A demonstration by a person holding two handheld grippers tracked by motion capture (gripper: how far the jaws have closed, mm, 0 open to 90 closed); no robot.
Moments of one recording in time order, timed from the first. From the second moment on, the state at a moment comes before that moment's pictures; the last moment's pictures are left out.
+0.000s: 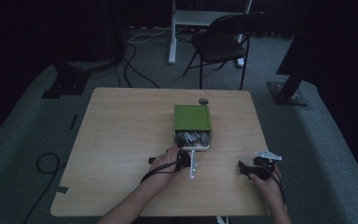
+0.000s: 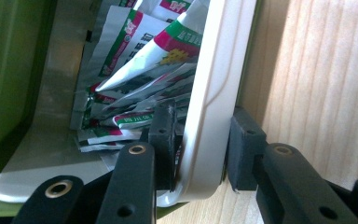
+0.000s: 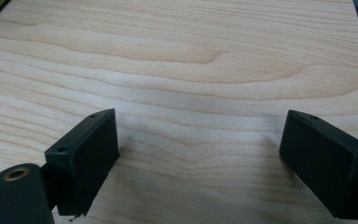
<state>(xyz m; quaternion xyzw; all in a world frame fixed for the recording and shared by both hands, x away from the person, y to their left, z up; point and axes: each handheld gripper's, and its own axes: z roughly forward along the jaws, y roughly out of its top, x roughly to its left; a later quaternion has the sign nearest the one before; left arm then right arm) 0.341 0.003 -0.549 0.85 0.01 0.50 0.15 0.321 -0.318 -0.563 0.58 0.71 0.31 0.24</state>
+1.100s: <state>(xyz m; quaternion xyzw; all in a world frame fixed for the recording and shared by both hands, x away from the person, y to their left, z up) 0.312 0.000 -0.547 0.86 0.00 0.49 0.14 0.321 -0.318 -0.563 0.58 0.71 0.31 0.24</state>
